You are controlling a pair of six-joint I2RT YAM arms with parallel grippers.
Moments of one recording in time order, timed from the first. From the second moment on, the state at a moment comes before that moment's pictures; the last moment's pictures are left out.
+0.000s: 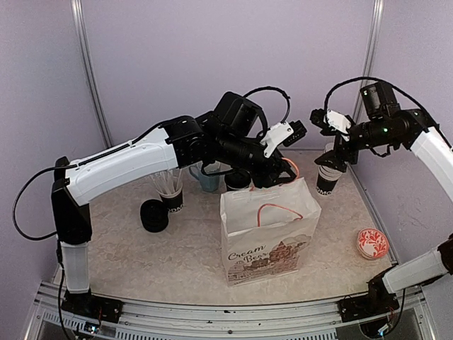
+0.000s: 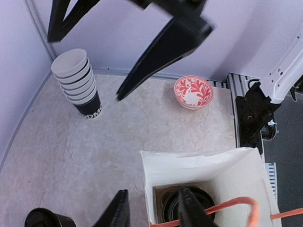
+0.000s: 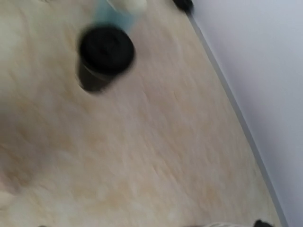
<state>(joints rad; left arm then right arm) -1.09 2.02 2.11 -0.60 0.26 0.17 0.34 1.30 1.52 -0.93 -0.30 -0.84</state>
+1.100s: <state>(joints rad) -1.06 1.53 1.66 -0.63 -0.23 0.02 0.61 1.62 1.72 -1.23 -0.60 -0.97</state>
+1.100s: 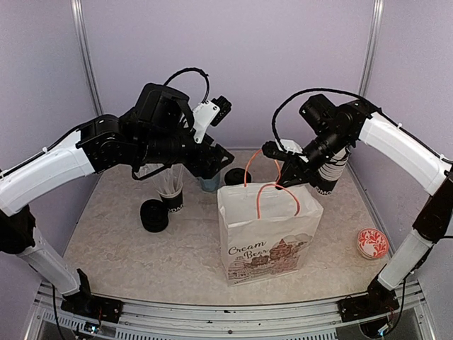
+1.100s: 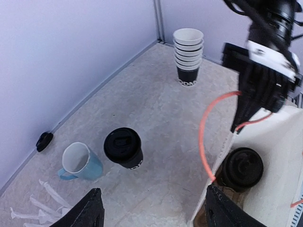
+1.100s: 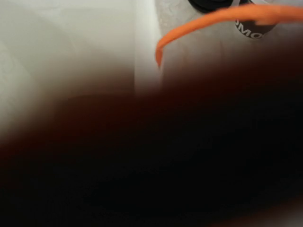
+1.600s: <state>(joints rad) -0.91 1.86 1.83 -0.60 -0.26 -0.02 0.38 1.52 1.69 -1.34 -0.53 -1.13</state>
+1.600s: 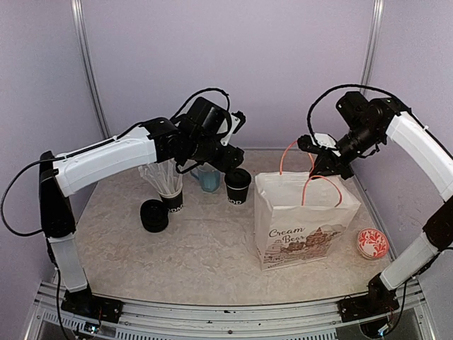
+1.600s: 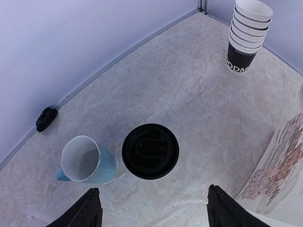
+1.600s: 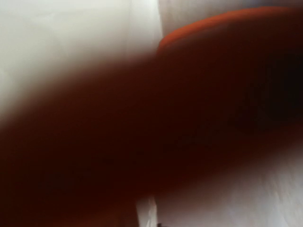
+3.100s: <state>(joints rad) -0.82 2.27 2.07 -0.64 -0.11 -0.14 0.29 1.48 1.61 -1.34 -0.53 -1.18</state>
